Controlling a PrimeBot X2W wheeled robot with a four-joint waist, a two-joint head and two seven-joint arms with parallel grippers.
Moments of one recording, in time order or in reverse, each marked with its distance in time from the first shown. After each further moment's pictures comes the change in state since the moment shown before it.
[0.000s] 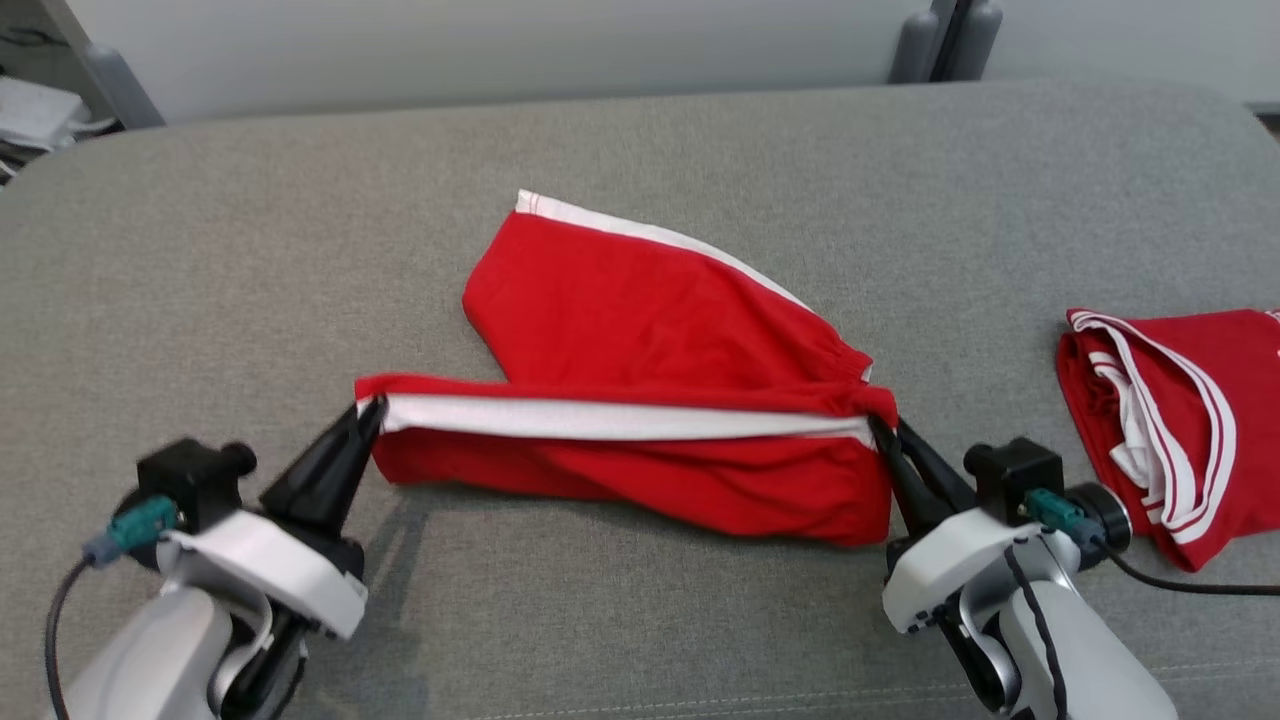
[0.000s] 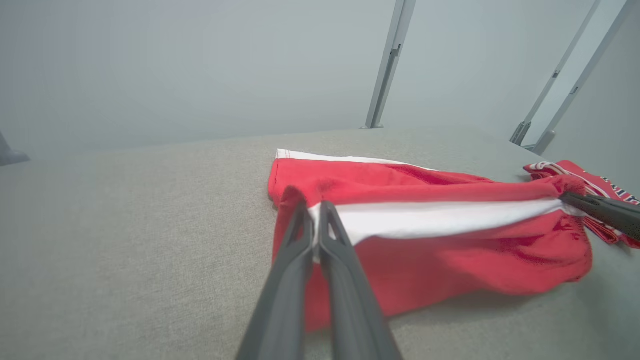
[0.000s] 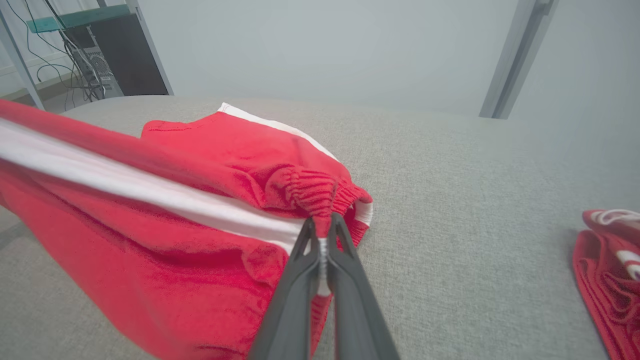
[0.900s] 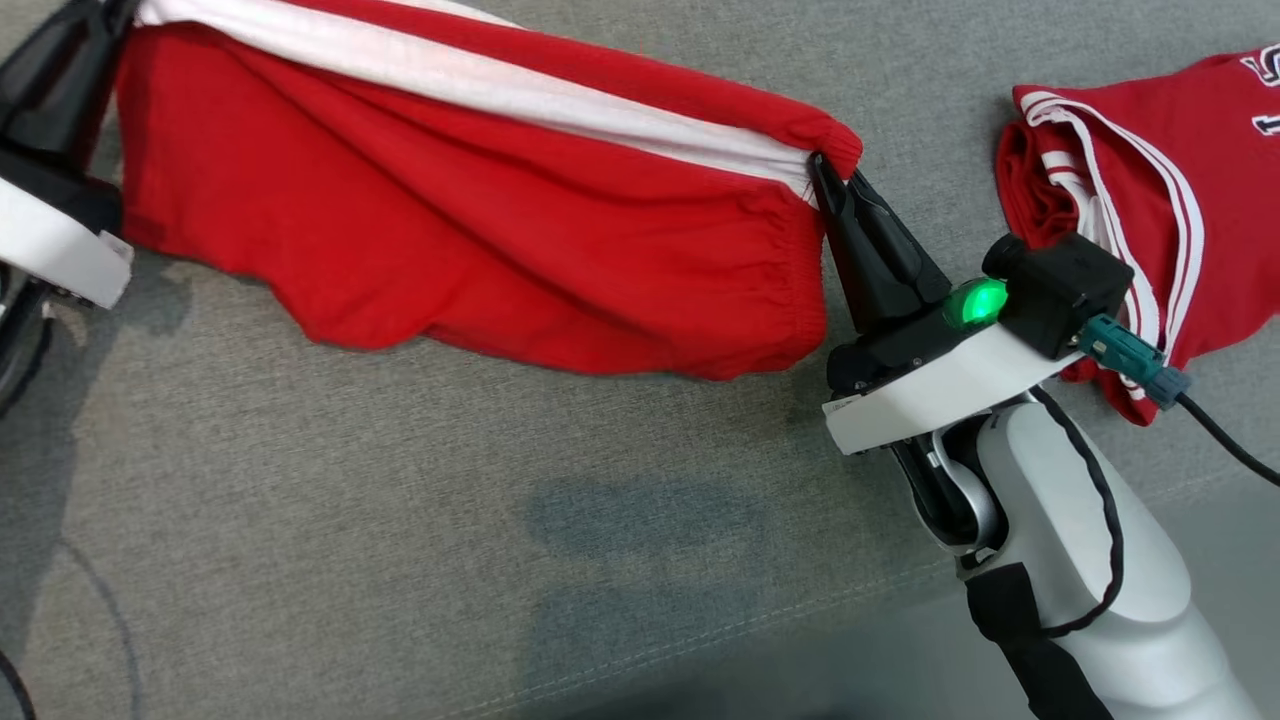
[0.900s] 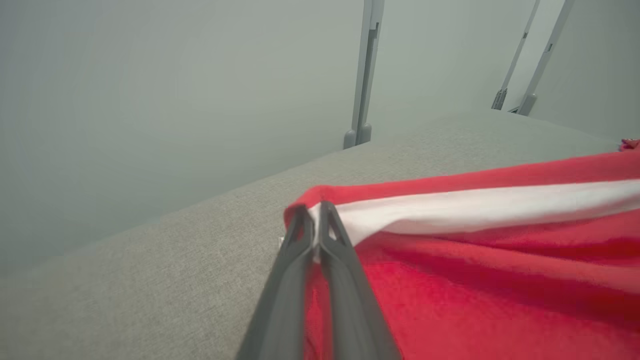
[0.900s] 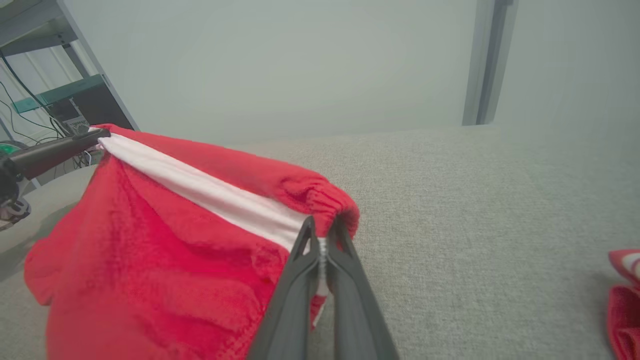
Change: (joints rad) left arm -0.598 0.284 -0.193 0.008 -0.089 0.000 0.000; right arm -0.228 -0.001 0.097 -0.328 0.225 0.000 -0.002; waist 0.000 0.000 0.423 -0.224
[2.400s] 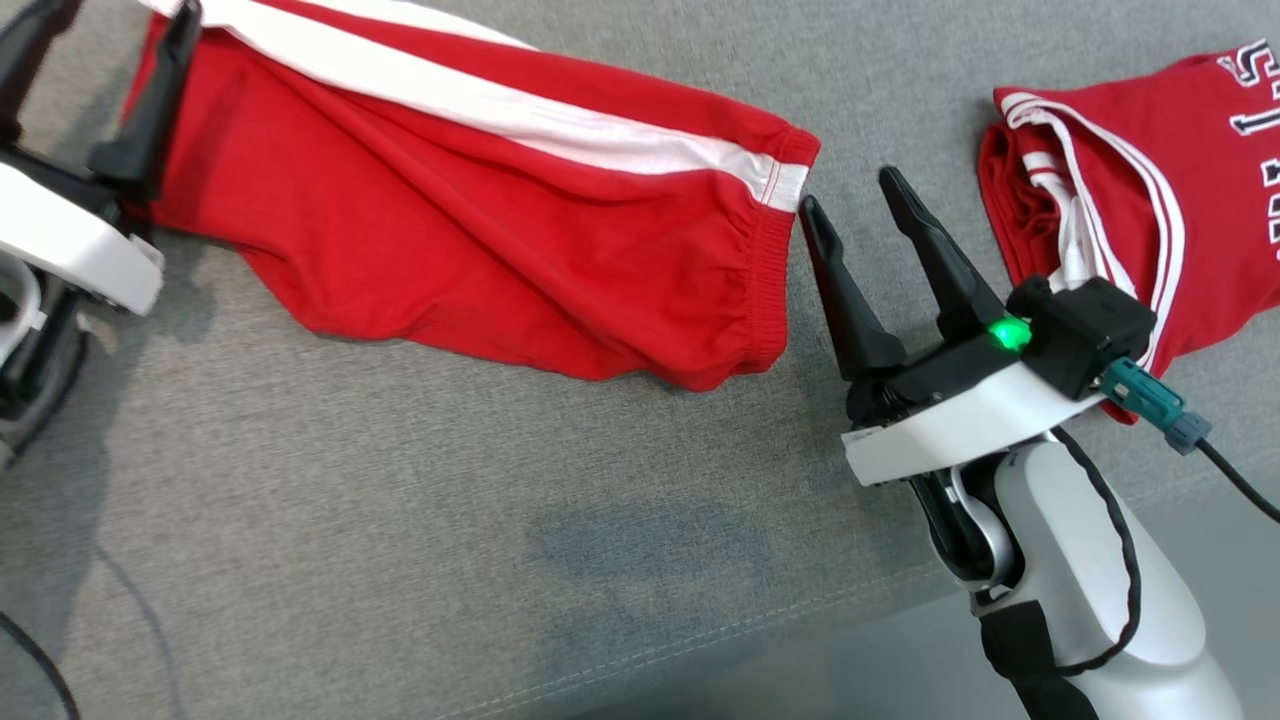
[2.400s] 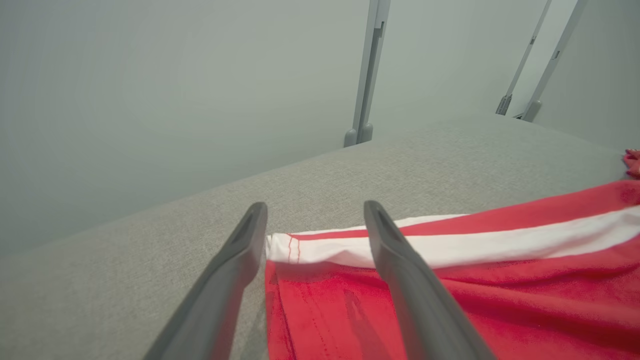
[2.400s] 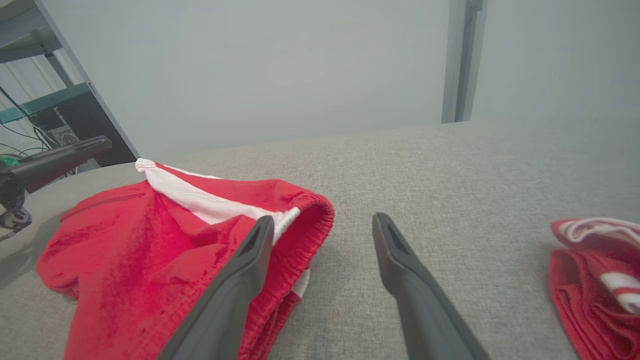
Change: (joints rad) left arm -0.011 -0.026 -0.007 0.044 -0.009 0.027 0.000; right arm 0.081 0.002 -0.028 -0.072 0.001 0.000 -0.001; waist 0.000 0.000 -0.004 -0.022
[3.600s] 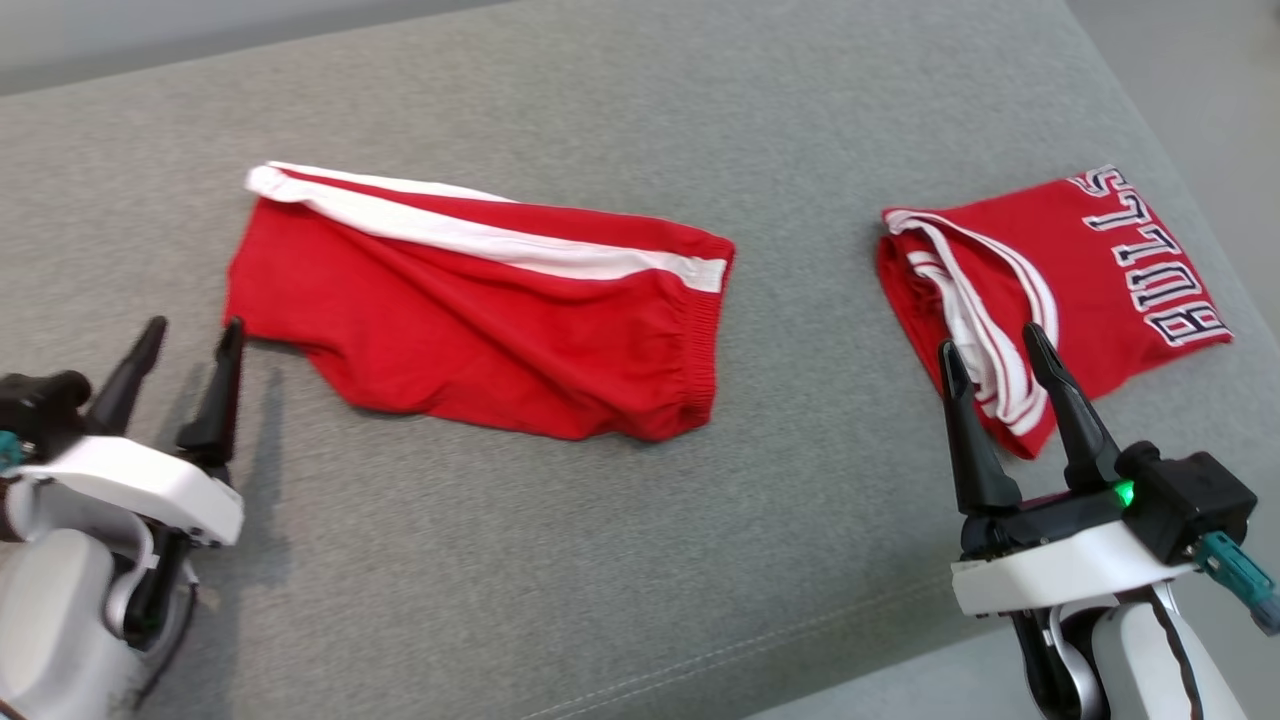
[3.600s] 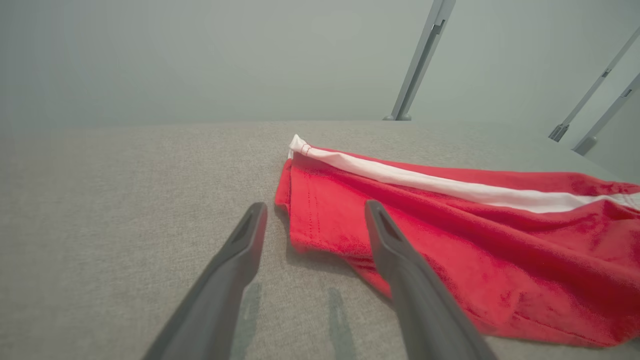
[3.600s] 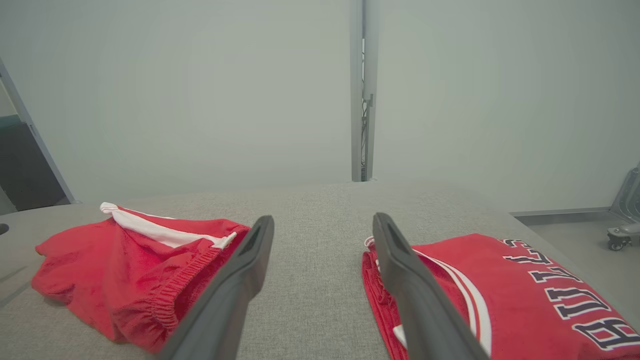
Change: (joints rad) left arm 0.472 -0.280 0.405 0.175 0.160 -0.019 0.000; right arm 0.327 0.008 -0.238 -0.121 -0.195 0.000 0.000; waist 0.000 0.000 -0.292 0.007
